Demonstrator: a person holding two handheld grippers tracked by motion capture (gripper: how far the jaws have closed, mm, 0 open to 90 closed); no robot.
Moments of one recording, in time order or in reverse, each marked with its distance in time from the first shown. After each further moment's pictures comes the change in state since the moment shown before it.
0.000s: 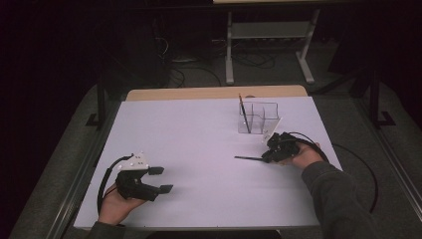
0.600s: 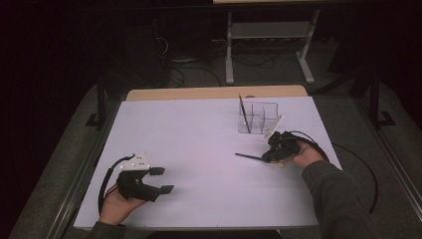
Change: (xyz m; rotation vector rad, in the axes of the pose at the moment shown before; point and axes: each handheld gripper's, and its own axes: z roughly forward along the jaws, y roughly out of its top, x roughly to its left) left arm -0.001 0.000 0.002 0.006 -0.006 0.007; right arm -0.003 -0.001 -0.004 -0.016 0.035 0.041
